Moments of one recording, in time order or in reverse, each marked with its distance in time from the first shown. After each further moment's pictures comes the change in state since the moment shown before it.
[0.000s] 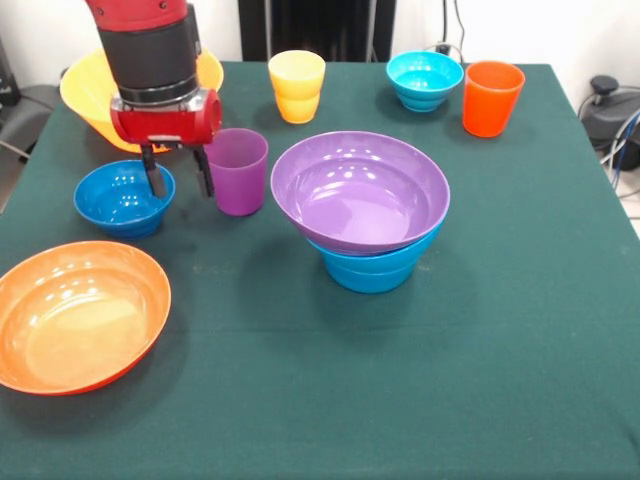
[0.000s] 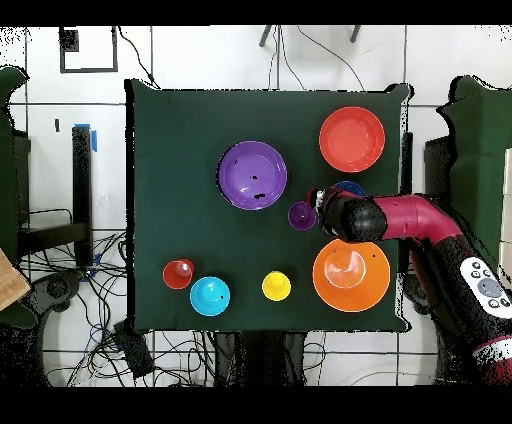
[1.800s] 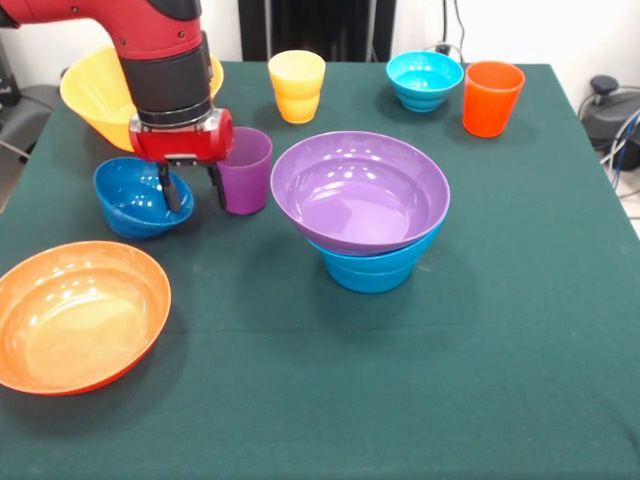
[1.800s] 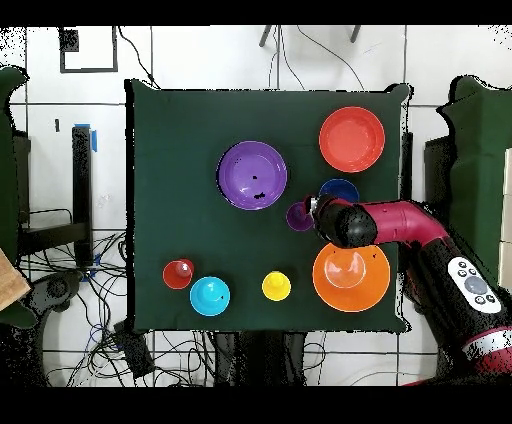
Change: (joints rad) arm -0.002 0.060 -0.012 -0.004 -0.065 -0.040 0.000
